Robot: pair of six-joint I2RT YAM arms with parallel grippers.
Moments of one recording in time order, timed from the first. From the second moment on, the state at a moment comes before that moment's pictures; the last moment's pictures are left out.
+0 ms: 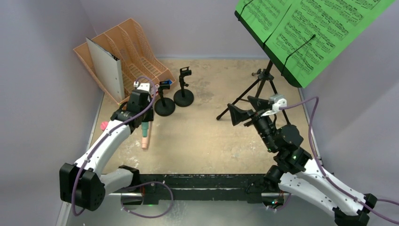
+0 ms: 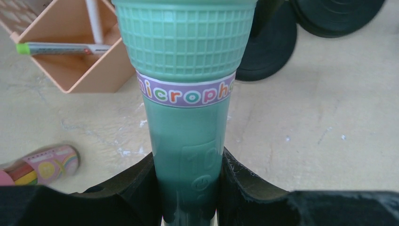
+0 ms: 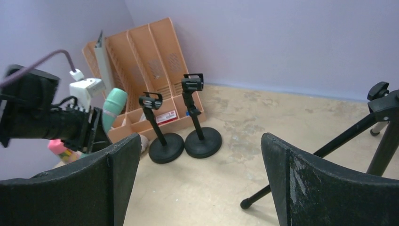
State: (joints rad) left arm -0.32 1.11 0.85 -0.56 -0.27 -0.23; right arm 0.85 0.57 0.64 0.14 0.36 0.16
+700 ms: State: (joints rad) left arm -0.28 1.32 0.85 -0.67 -0.14 -0.45; right arm 0.85 0.42 0.63 0.16 0.29 0.20
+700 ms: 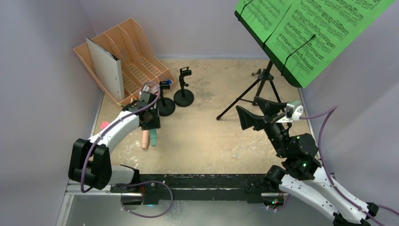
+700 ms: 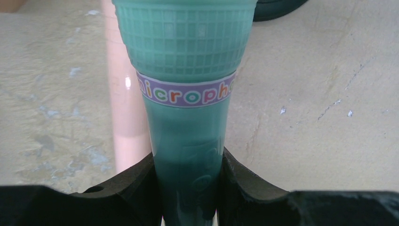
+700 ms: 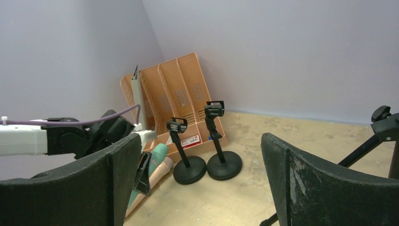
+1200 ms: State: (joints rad) left arm -0.30 1.55 0.85 -0.54 -0.17 -0.45; right arm 0.85 0.42 0.63 0.16 0.29 0.20
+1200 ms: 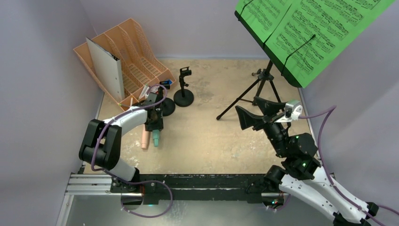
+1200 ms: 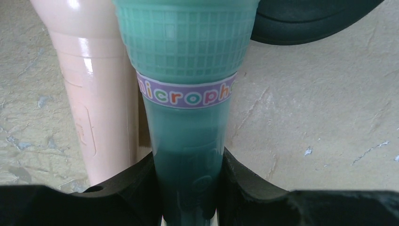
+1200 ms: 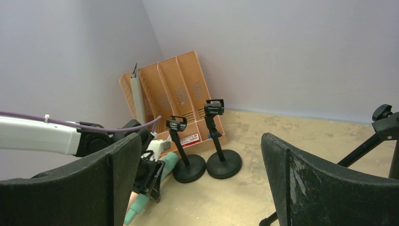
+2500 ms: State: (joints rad) left arm -0.27 1.35 0.82 -0.65 -0.34 -0.50; right arm 0.85 0.47 0.63 0.15 0.27 0.20
